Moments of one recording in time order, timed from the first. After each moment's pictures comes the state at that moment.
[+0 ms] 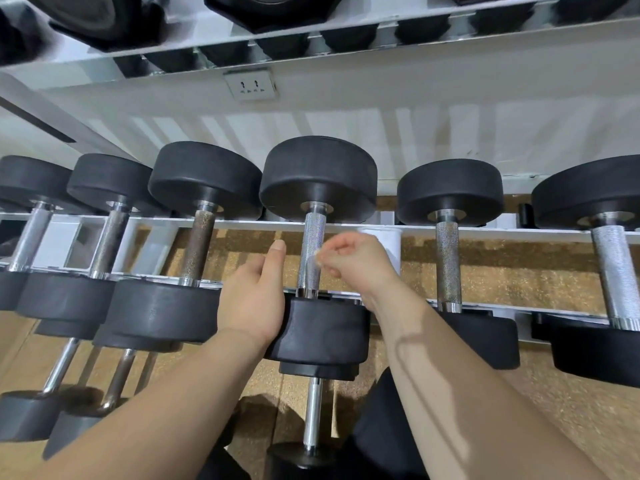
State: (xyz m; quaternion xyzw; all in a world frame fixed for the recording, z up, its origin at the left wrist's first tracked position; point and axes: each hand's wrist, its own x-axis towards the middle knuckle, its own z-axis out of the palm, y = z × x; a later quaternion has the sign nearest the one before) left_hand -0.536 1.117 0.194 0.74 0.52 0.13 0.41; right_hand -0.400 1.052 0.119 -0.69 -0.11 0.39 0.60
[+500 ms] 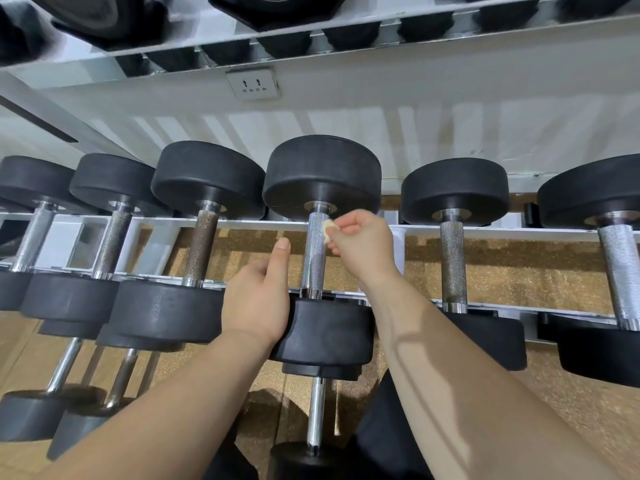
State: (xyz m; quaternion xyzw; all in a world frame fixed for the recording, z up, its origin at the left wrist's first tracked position) left_hand -0.537 1.119 0.192 0.74 0.53 0.12 0.39; right_hand -0.387 1.071 0.119 -0.74 -0.10 0.27 0.61
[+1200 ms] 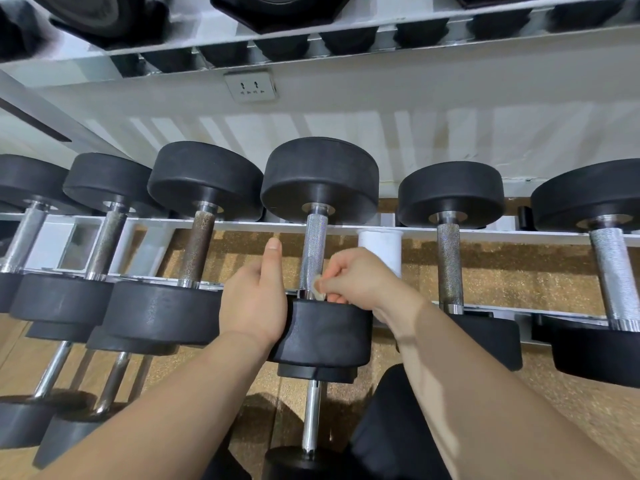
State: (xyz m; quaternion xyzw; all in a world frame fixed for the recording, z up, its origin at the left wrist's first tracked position) left_hand -0.538 1.123 0.186 0.75 0.52 0.13 0.39; right_hand -0.403 1.041 0.120 -0.73 -0.23 0.45 0.46
